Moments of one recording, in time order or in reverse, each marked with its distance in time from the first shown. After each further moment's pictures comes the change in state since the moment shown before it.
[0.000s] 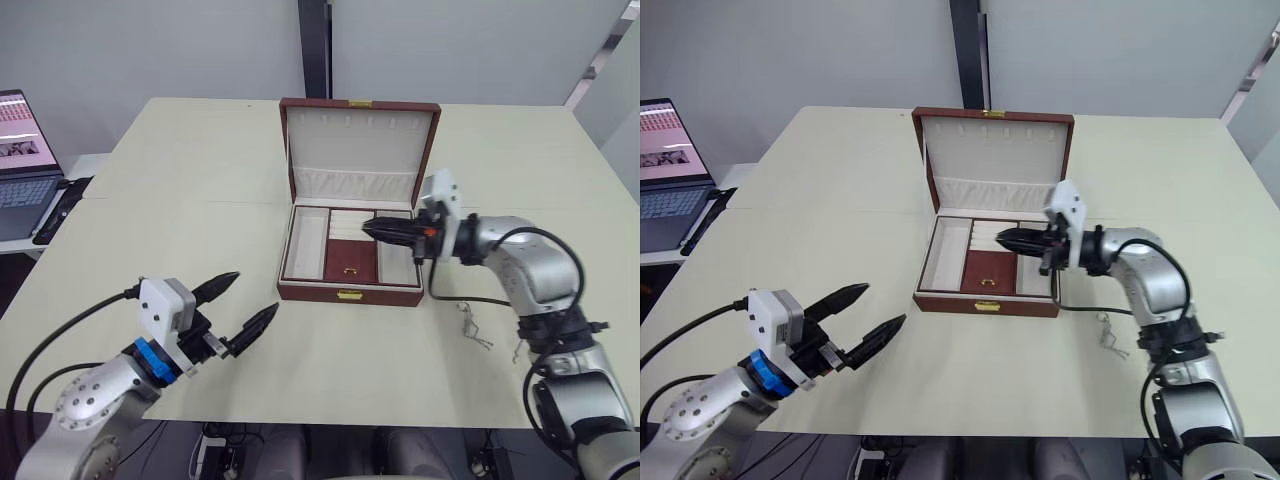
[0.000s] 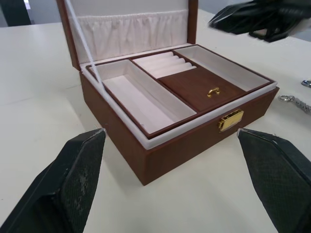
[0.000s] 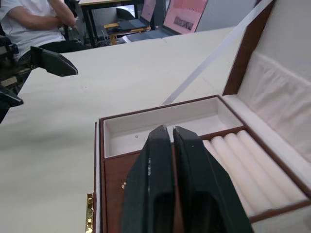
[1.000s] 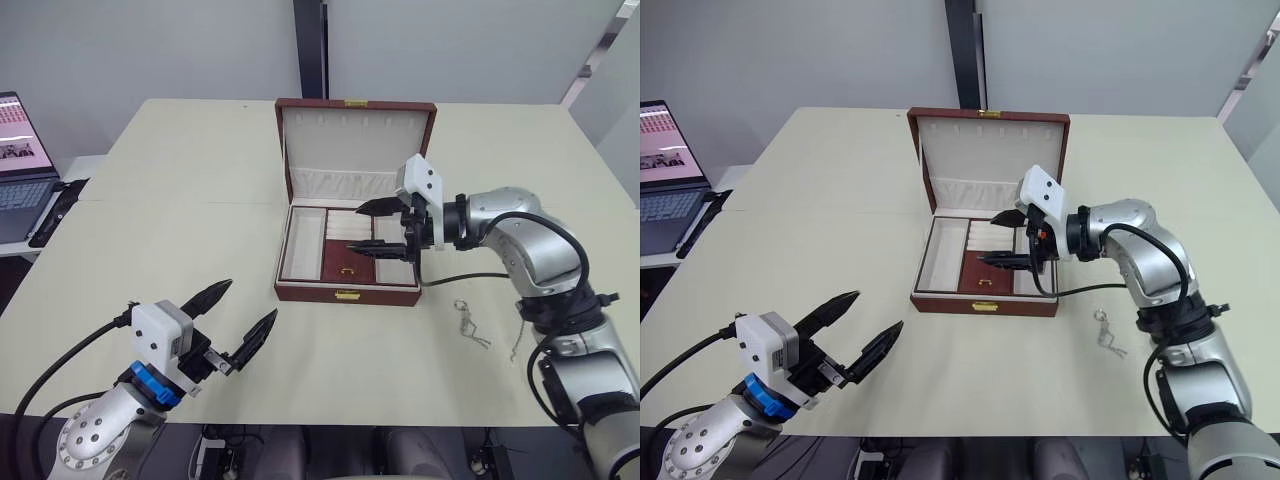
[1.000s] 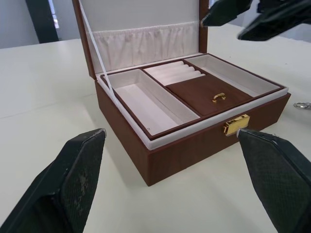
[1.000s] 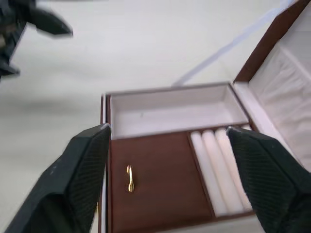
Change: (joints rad) left arm 0.158 -0.134 -0.054 -0.109 0.117 -0.156 0.055; right arm -0.130 0.036 0.130 -0.068 -0.103 0.126 0.006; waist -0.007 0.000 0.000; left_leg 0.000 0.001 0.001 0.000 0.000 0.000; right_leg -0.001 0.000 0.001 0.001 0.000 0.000
